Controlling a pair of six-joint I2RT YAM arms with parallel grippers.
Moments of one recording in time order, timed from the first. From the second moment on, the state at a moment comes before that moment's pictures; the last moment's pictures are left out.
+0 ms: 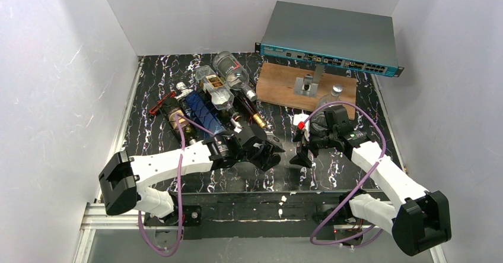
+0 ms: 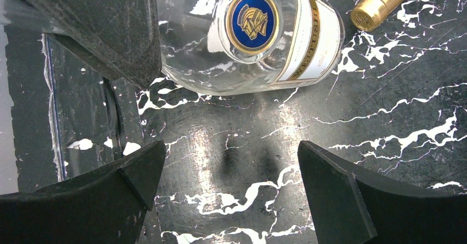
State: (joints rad) left arm -1.12 1.37 1.01 -0.44 -0.10 -1.97; right arm 0.39 1.04 0.70 -0.54 -0.83 -0.66
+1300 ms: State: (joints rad) left arm -1.00 1.18 0.92 -0.24 -0.06 -1.88; right arm 0.39 1.15 0.88 -0.70 -0.87 -0.82
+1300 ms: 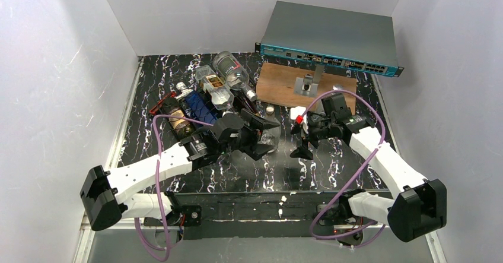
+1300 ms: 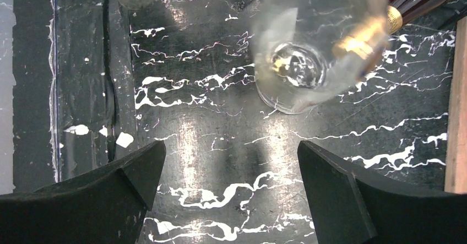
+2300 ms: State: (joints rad) left arm -0.88 0.91 0.92 -0.46 -0.04 -0.94; right arm 0.39 1.34 1.32 -0.92 -0.88 -0.96
